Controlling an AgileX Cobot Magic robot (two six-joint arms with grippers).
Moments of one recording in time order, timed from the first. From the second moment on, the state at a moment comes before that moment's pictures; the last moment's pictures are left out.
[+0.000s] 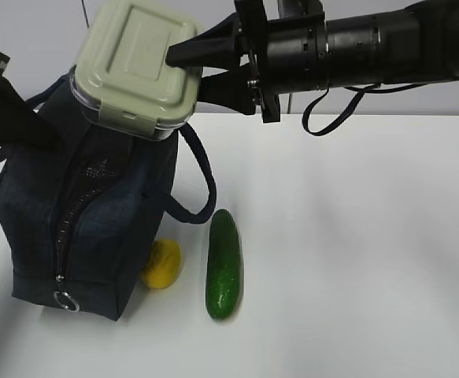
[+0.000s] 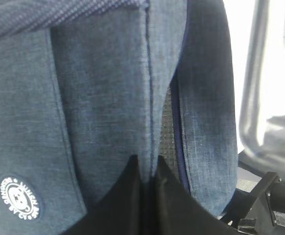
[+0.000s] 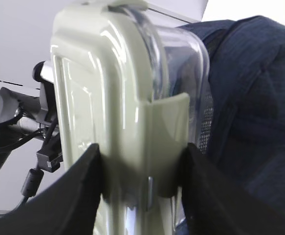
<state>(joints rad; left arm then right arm) 0.00 1.56 -1.16 -0.87 1.14 0.53 0.27 1.88 -1.37 1.64 1.06 -0.78</state>
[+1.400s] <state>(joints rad) 0.00 1.61 -1.16 -1.03 1.11 0.62 0.34 2.00 -1.38 1.43 0.90 -0.78</state>
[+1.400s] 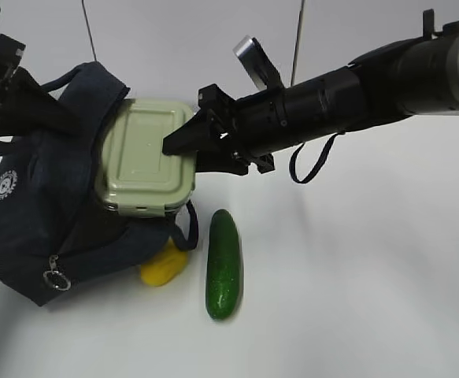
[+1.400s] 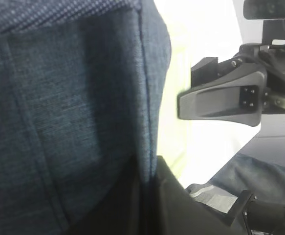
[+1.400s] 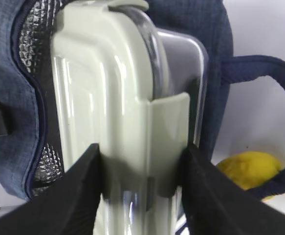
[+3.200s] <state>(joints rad) 0.00 1.73 -1.16 -1.19 1.15 0.72 0.47 2.23 -1.56 1.57 0.82 -0.80</state>
